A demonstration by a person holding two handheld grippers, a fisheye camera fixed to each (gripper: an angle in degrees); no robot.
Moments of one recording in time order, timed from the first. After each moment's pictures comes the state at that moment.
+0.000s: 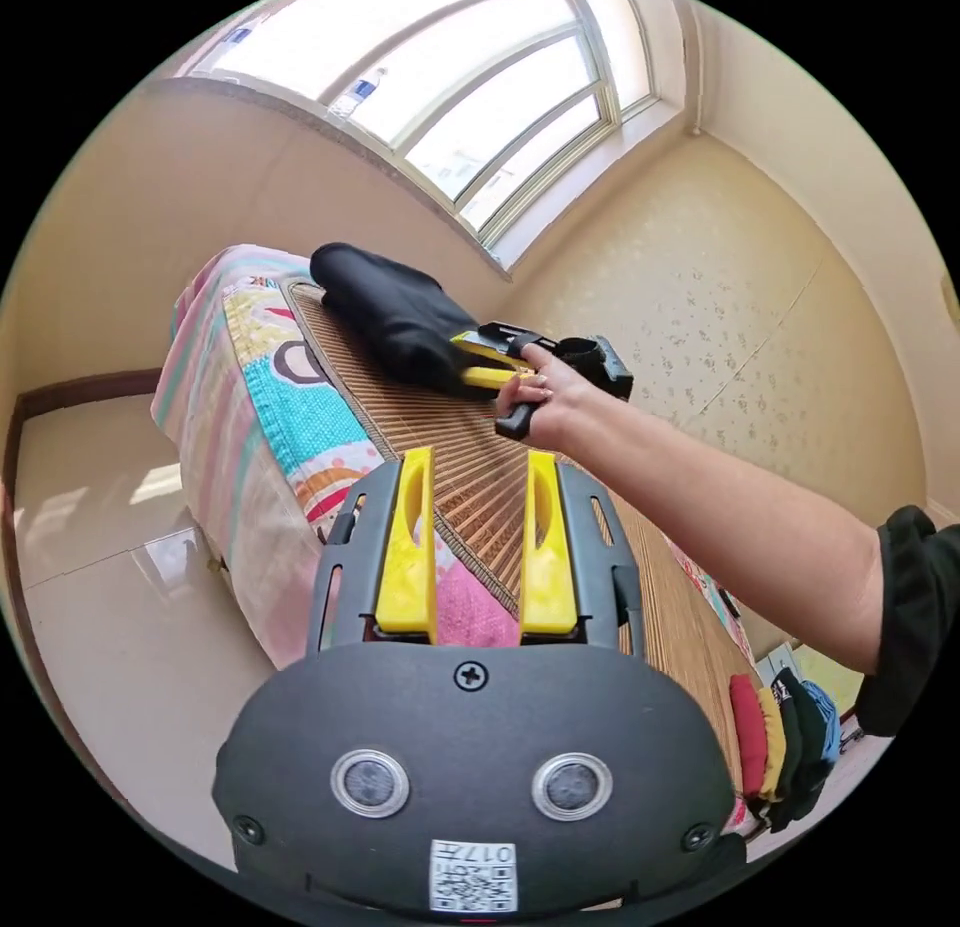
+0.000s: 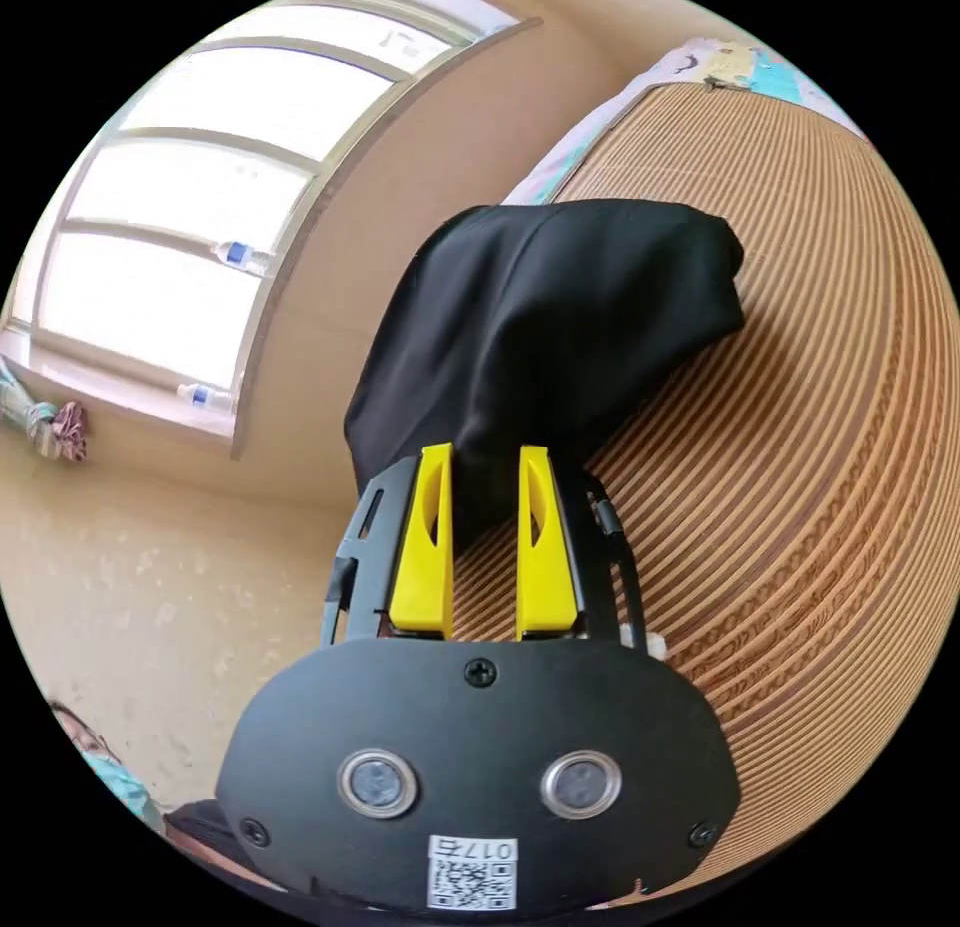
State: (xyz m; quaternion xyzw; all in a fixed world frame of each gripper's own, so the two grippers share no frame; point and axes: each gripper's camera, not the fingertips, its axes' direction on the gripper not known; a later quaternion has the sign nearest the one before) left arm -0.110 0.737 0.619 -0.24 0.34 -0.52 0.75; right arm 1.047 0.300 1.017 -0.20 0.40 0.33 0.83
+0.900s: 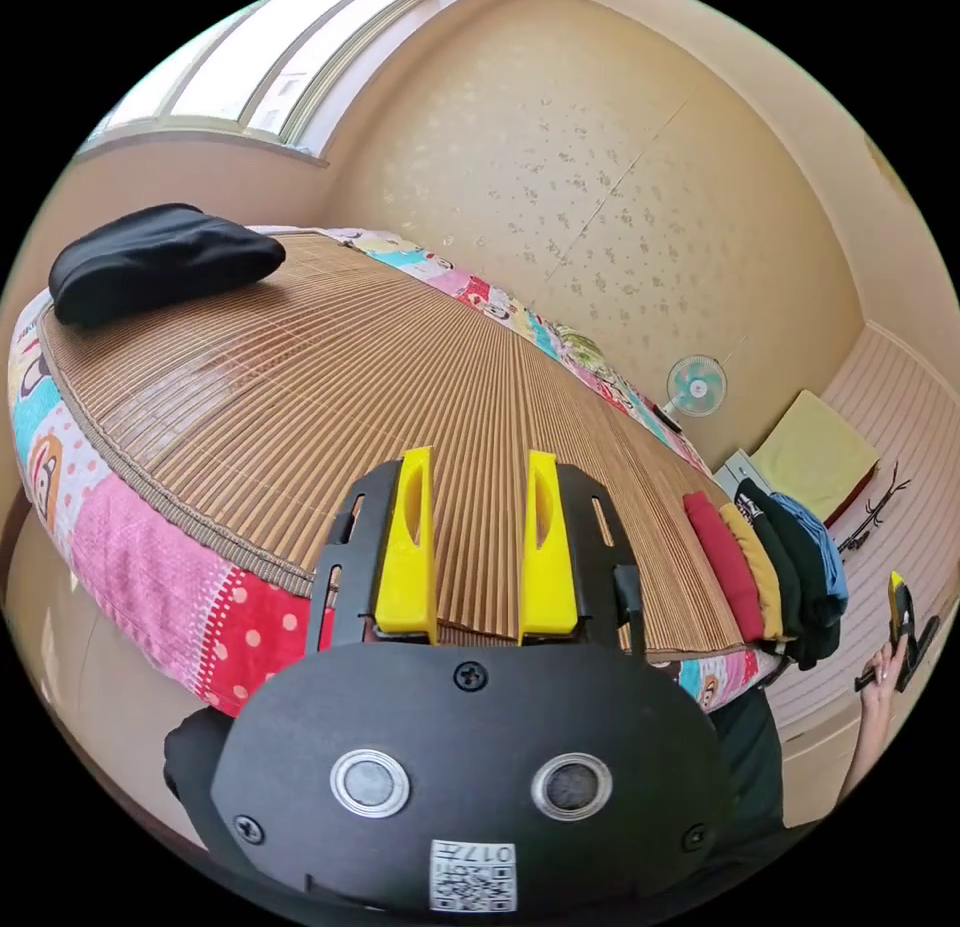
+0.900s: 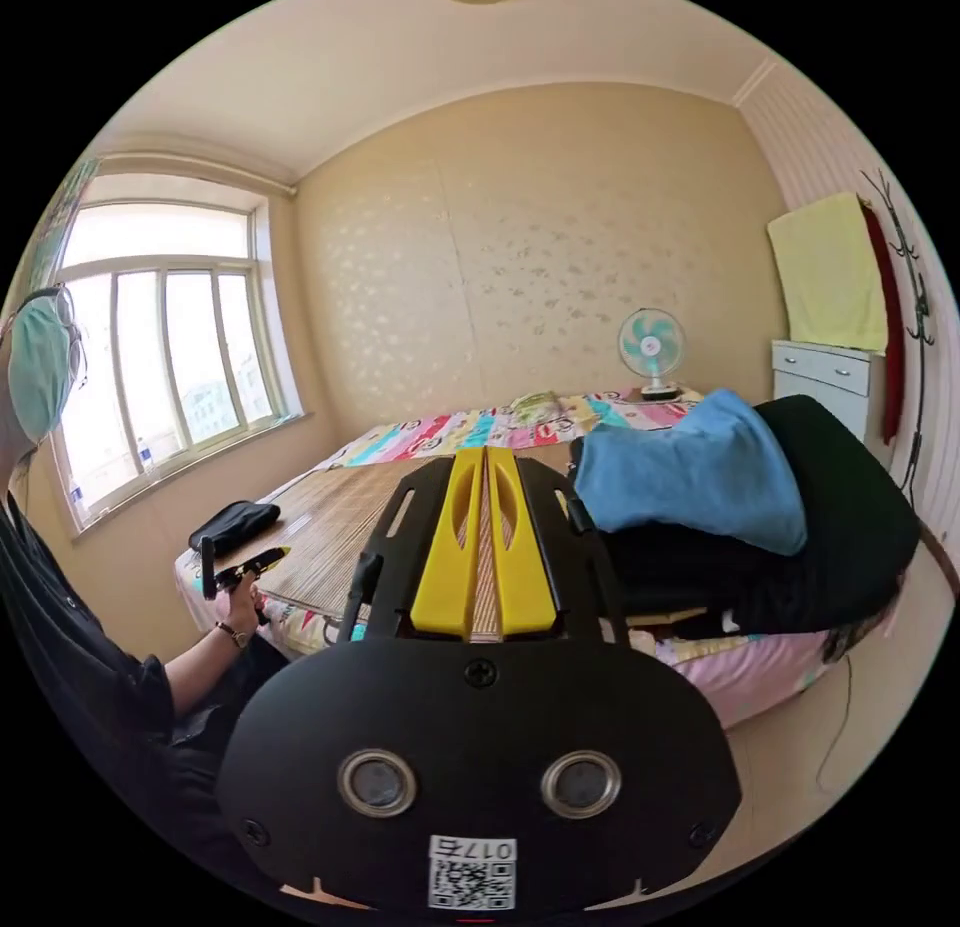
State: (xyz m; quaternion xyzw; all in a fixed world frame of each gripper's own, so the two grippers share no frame) left arm 0.052 0.649 0.551 -0.26 0.54 -0.30 0.74; right arm 0.096 0.463 0.756 0.19 0.82 -0.03 0.54
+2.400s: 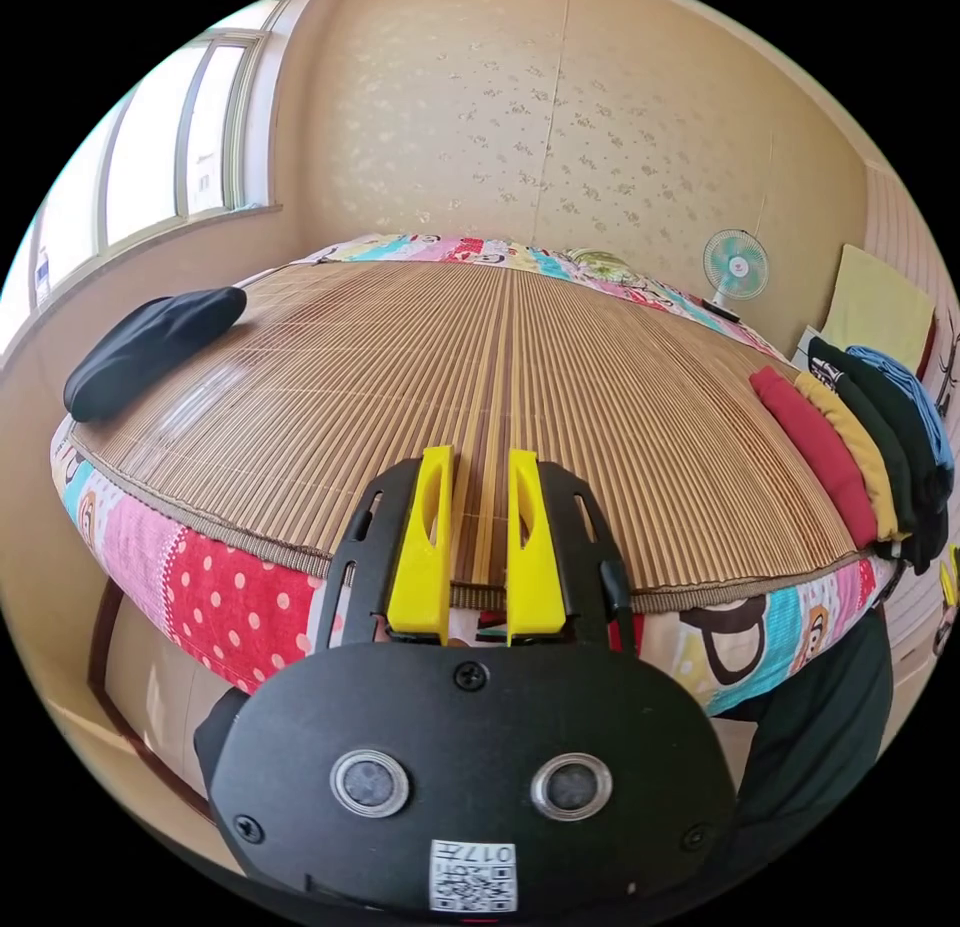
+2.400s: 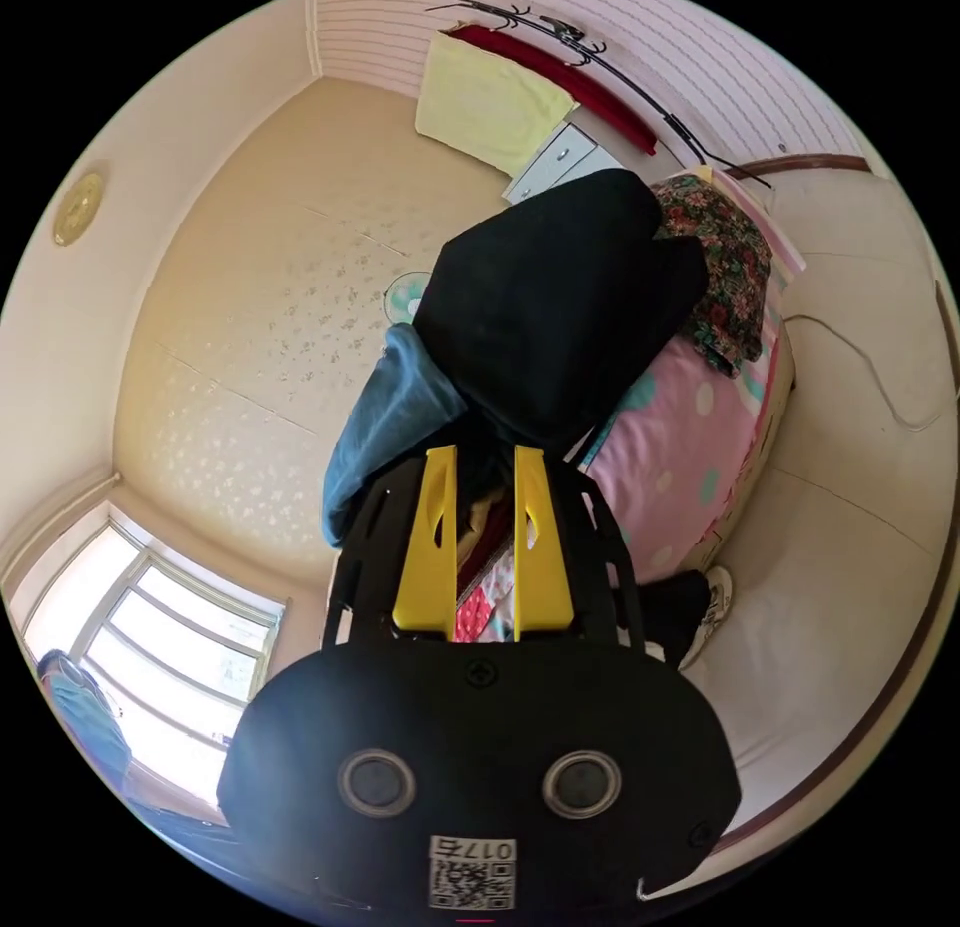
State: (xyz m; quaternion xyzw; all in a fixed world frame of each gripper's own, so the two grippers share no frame) left arm 0.205 0.683 0.478 -0.26 0.47 -0.15 0.83; right arm -0.212 0.495 0.606 0.52 0.69 0.22 0.45
